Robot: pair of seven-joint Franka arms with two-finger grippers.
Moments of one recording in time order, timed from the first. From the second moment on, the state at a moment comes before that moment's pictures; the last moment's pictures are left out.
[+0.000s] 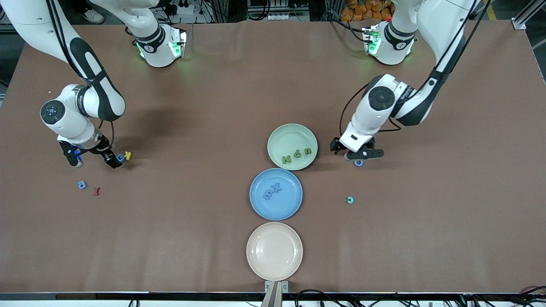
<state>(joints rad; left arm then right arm) -0.03 0.36 -0.42 -2.24 0.29 2.64 -0.74 -0.07 0.35 -0.15 -2.38 -0.01 2.79 0.74</state>
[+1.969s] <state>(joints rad) 0.24 0.43 -0.42 -2.28 0.35 2.63 -0.39 -0.06 0.34 -0.10 -2.21 -0.01 2.55 0.73</state>
